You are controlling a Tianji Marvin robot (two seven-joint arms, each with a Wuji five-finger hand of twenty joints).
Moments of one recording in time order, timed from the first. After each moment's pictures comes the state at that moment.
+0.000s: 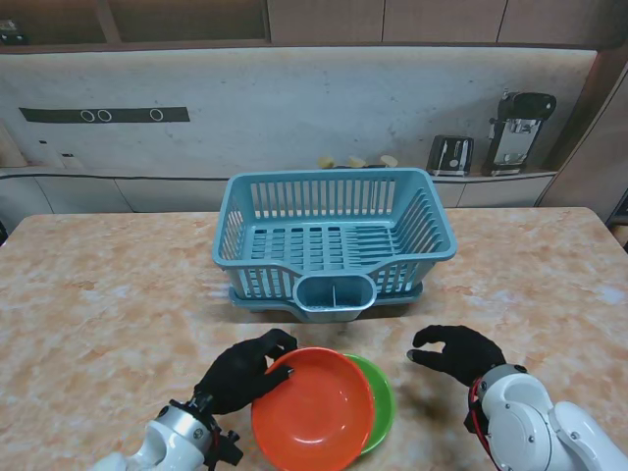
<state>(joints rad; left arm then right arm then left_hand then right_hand) 2.02 -1.10 -1.23 -2.07 0.63 -0.01 0.08 -1.91 -1.05 1.40 -2.02 -0.80 0.38 0.29 1.18 -0.30 0.30 -0.12 0.43 0.06 0.90 0.90 0.88 0.13 0.57 1.03 1.11 0.03 1.04 1.12 1.03 0.02 1.61 0.35 0.38 -0.31 0.60 0.01 0.56 -0.18 0.42 0.57 0.63 -0.08 0.26 0.40 0.66 -0.02 0.32 0.40 0.43 0.12 1.03 0.38</state>
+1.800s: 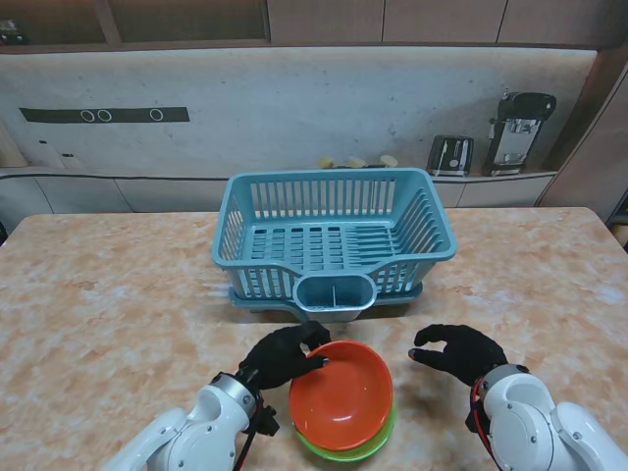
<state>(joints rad) 1.71 -1.12 -1.00 -1.83 0.56 0.09 0.07 -1.92 -1.05 1.41 -2.02 -0.79 0.38 0.28 1.20 -0.25 0.10 -0.11 0.43 0.06 0.82 0.74 0.79 0.15 0.43 0.82 0.88 0.17 0.86 0.94 0.74 0.16 1.37 0.37 0.38 -0.31 0.60 0.01 0.56 -0.18 0.42 0.57 0.63 -0.08 0.26 0.40 0.66 -0.02 0.32 0.40 0.43 0.12 1.03 0.38</state>
